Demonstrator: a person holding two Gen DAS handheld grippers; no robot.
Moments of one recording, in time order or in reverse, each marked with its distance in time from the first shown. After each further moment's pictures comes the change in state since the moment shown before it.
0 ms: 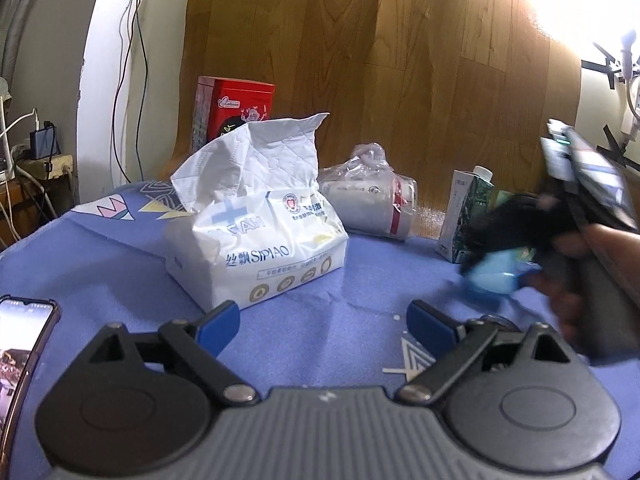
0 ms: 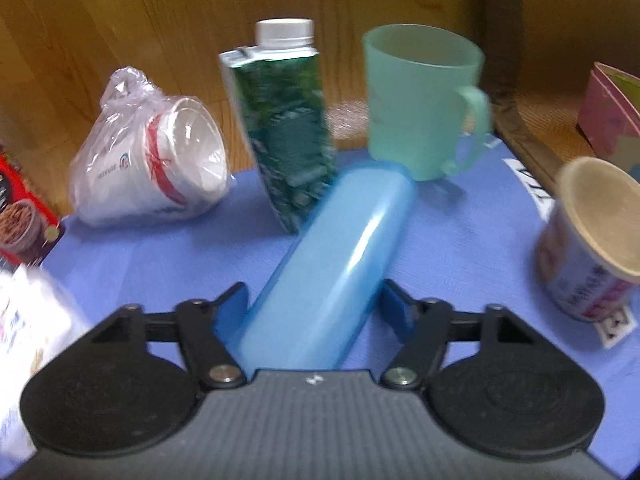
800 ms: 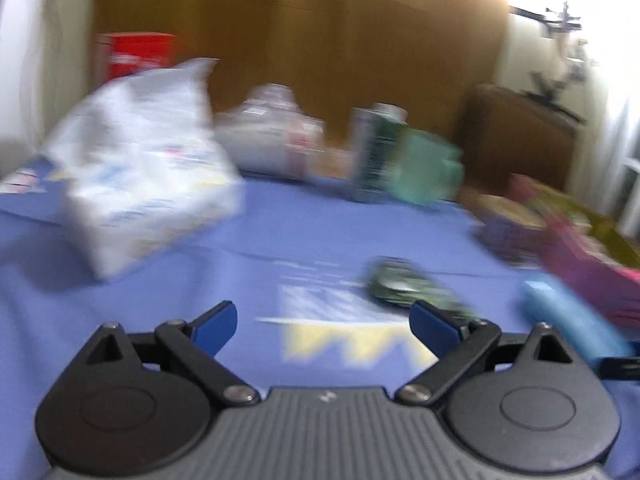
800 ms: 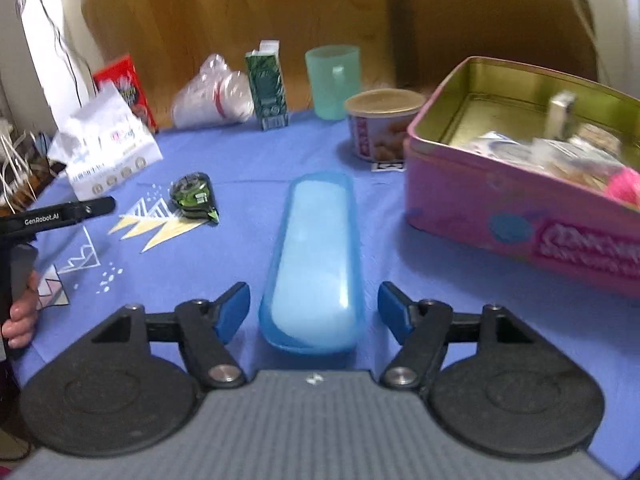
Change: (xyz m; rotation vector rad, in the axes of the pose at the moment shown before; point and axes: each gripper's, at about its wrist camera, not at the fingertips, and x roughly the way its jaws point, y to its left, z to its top) left arm 0.002 -0.050 0.002 0.073 0.208 -0.280; right arm -0.167 -0.178 -0.149 -0.230 -0.147 0.227
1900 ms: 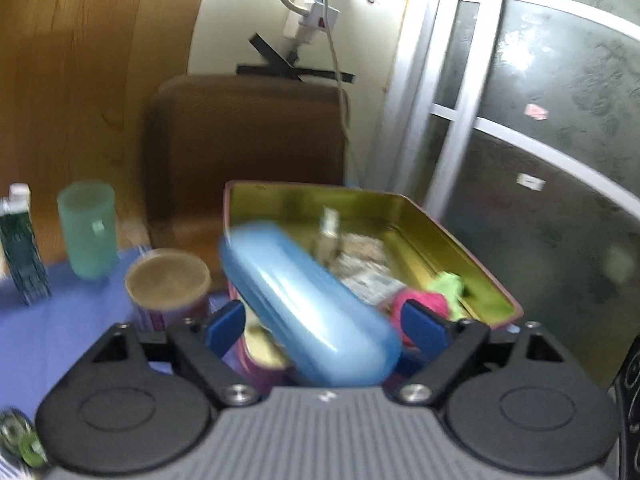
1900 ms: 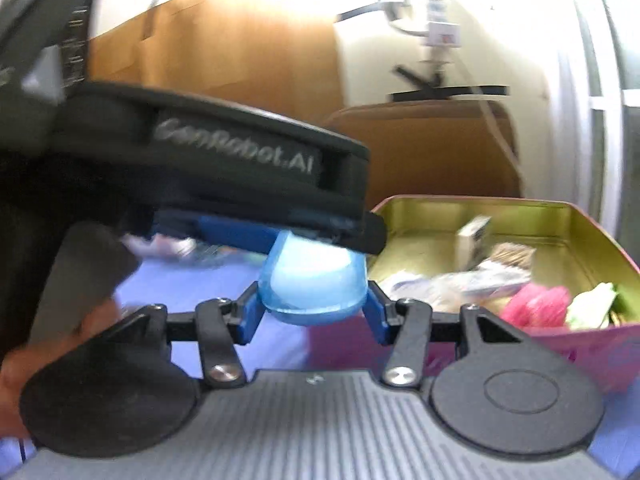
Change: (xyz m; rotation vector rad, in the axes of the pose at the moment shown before) left arm 0.062 -0.266 0.071 0.286 0.049 -0.379; right arm -0.023 -0.040 0.034 0.011 -0.424 -0.185
